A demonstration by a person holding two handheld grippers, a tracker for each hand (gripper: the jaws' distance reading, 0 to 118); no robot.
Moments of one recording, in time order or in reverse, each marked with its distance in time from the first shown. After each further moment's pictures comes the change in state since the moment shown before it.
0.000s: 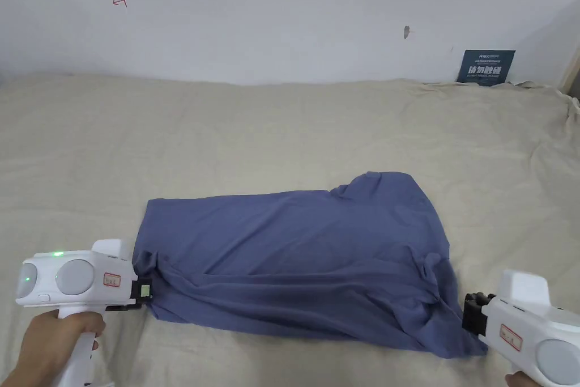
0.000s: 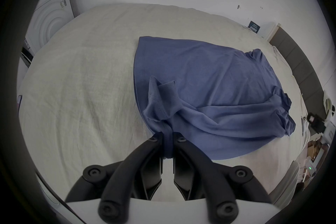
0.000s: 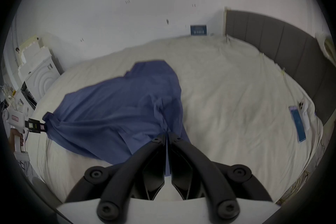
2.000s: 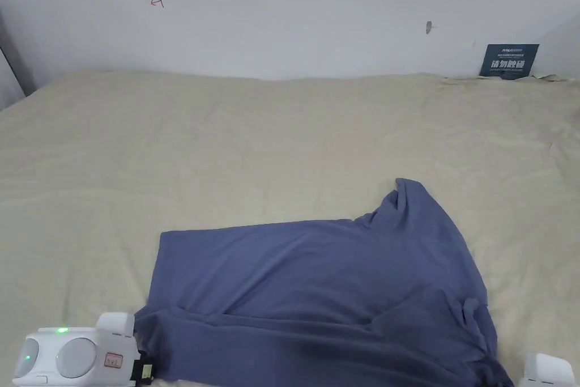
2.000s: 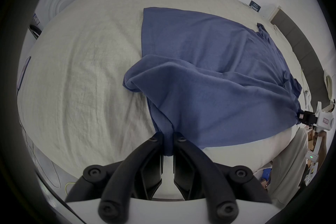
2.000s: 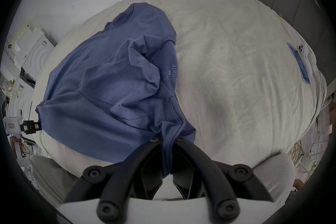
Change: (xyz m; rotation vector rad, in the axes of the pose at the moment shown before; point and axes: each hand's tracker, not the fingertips) left arm -0.021 -0.155 0.041 -0.161 0.031 0.005; right arm 0.025 -0.115 0.039 -0.310 0.012 -0.028
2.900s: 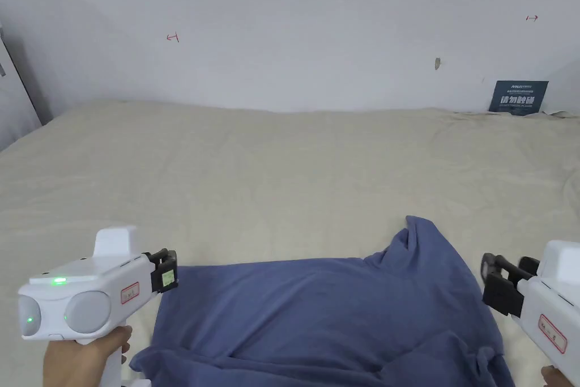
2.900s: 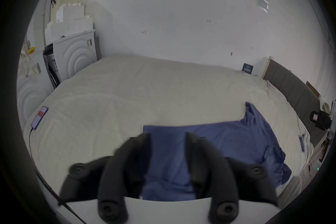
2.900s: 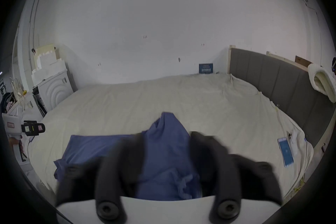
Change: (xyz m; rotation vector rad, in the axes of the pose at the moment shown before) left arm 0.049 0.098 0.108 0.616 0.046 0.034; right arm -0.081 0.118 0.120 0.669 0.022 0.126
